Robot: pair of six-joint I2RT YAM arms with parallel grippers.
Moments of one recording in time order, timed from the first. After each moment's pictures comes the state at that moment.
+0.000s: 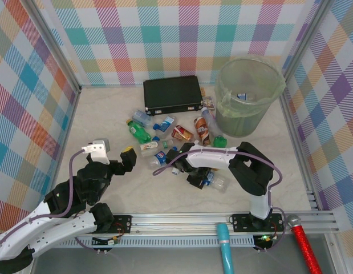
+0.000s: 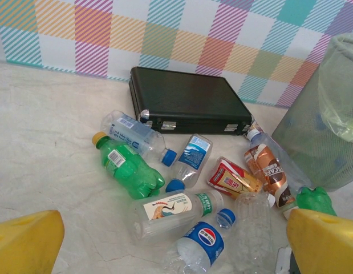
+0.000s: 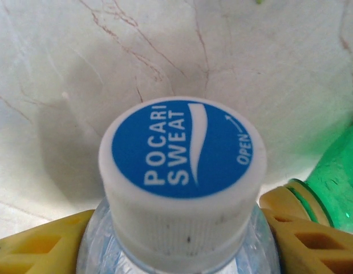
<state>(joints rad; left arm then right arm) -0.99 0.45 0.76 -0.69 -0.75 -0.55 1.03 1.88 1.25 -1.20 0.33 0.03</state>
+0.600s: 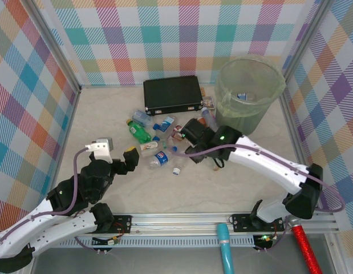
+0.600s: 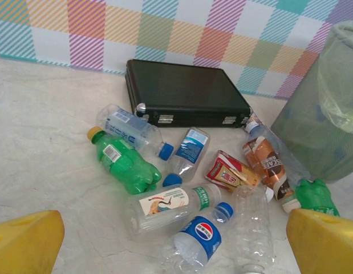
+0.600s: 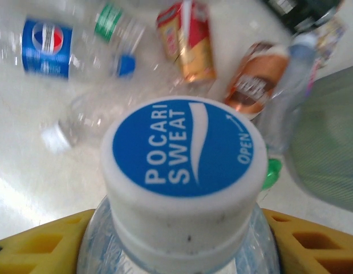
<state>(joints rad) -0.99 0.50 0.78 -0.69 -0.72 -0.56 0.96 1.42 1.44 -1.08 0.36 0.03</state>
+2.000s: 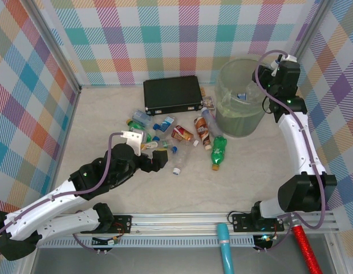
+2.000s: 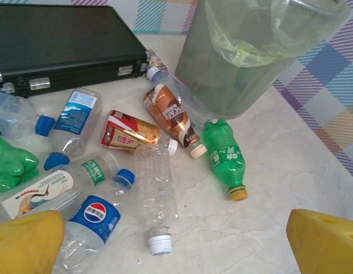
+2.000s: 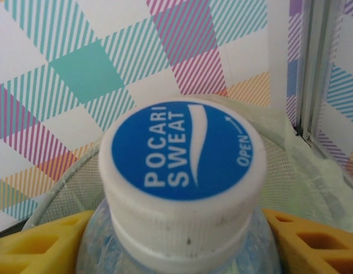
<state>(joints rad) -0.99 0.79 0.90 -0.54 -0.32 -0.51 0.00 1.44 1.50 -0.36 0.07 0.35</state>
